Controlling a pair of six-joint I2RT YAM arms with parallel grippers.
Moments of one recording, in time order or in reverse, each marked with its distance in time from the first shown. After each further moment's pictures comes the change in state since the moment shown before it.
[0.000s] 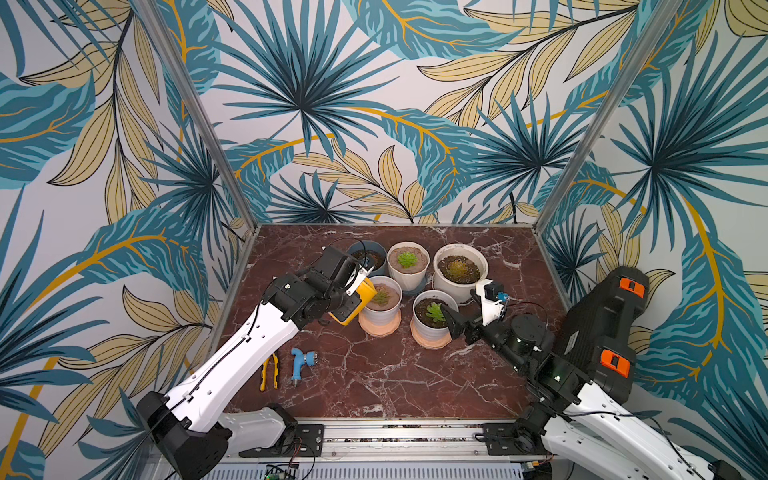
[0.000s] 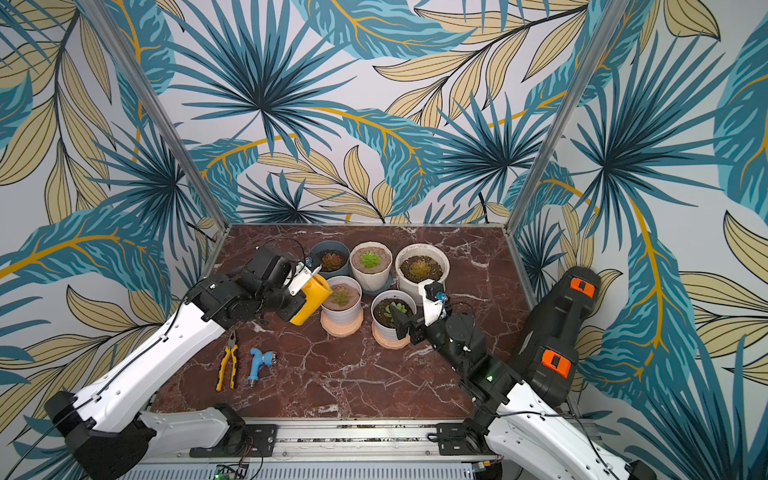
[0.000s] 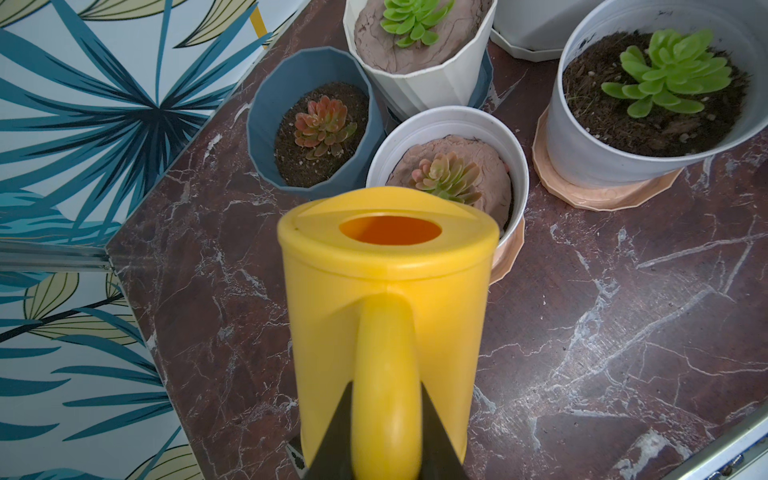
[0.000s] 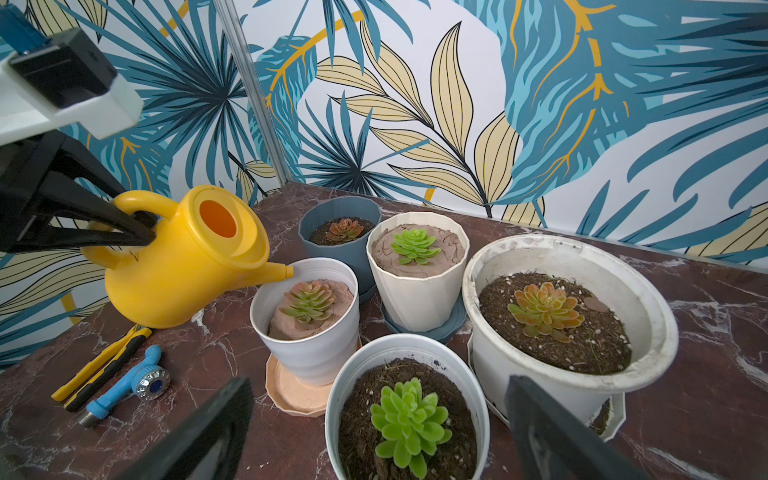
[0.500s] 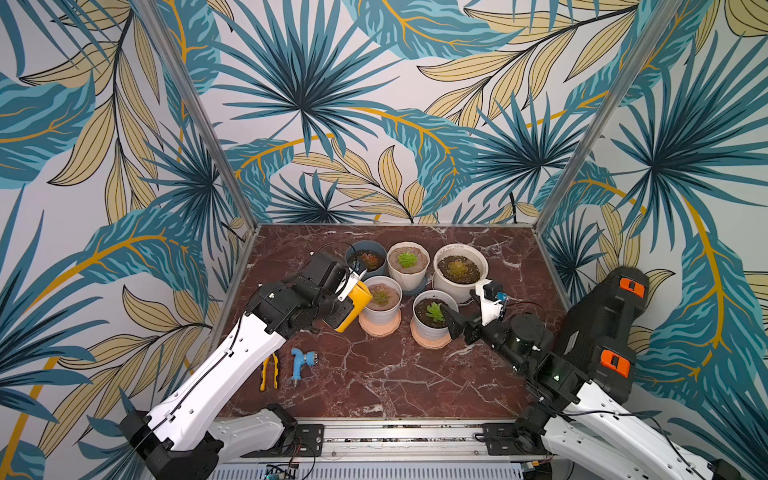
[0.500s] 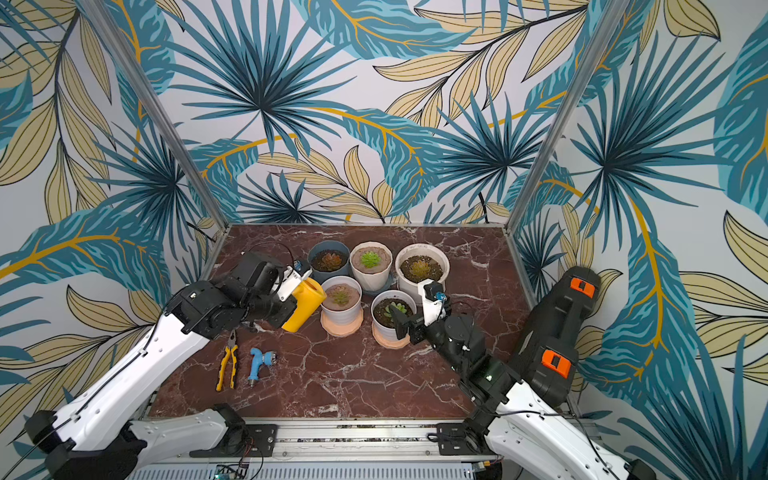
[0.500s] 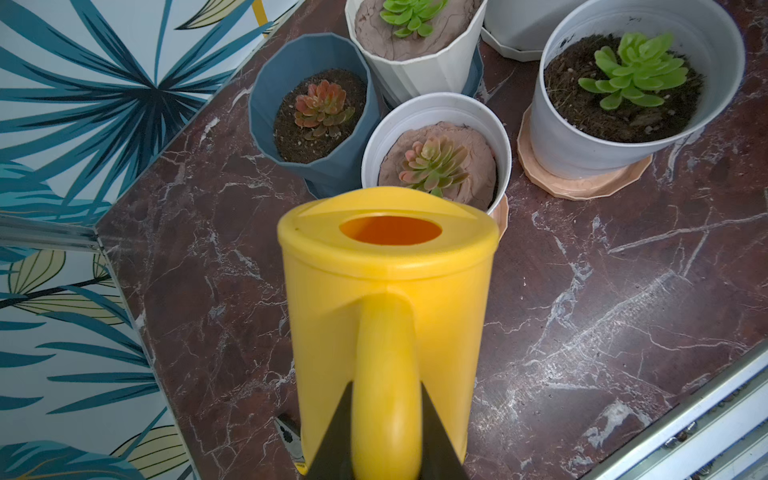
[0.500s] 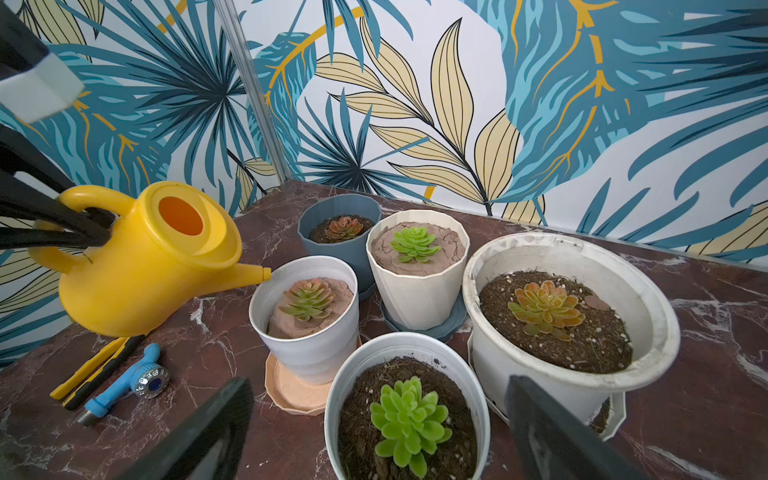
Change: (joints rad) left arm 0.000 -0.084 -0.011 -0.071 0.032 -0.049; right arm 0.000 0.006 0.000 0.000 0.000 0.000
